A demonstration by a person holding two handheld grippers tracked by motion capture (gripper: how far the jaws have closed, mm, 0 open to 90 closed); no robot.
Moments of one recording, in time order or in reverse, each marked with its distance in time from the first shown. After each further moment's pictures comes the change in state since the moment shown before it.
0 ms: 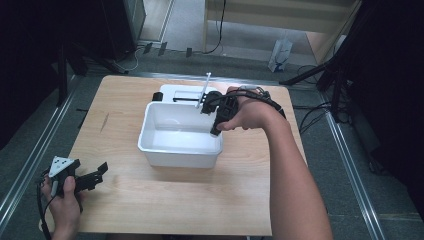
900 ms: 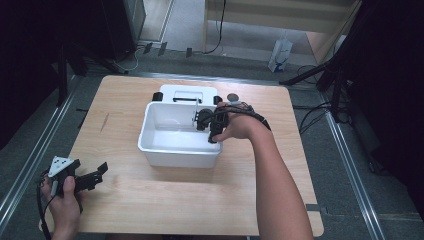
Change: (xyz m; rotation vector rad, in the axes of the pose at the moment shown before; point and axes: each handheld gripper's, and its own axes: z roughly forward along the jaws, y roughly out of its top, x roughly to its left) left arm 0.001 0.000 0.000 0.004 -0.004 -0.002; right arm -0.002 0.003 0.078 0.075 -0.071 -0.142
